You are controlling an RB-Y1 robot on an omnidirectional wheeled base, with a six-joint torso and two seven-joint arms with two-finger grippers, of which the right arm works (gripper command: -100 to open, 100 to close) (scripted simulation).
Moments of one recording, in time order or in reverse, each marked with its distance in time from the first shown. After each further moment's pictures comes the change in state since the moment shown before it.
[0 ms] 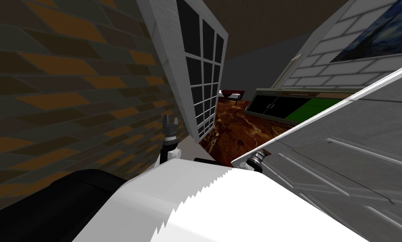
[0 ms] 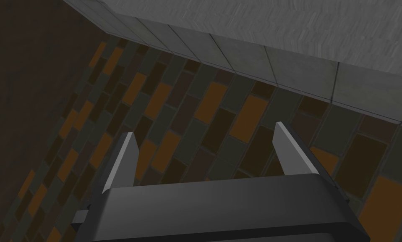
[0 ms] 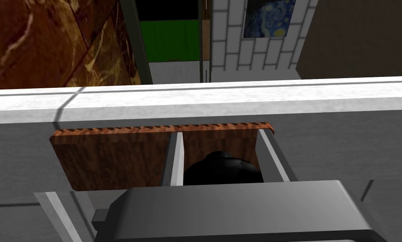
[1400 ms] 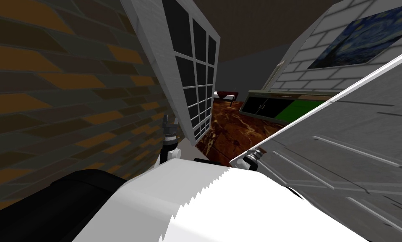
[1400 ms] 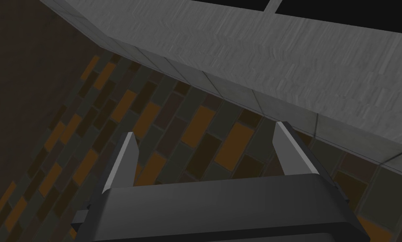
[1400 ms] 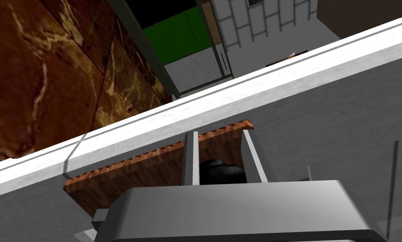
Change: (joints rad) arm -0.083 0.010 0.081 0.088 -0.082 -0.056 -0.315
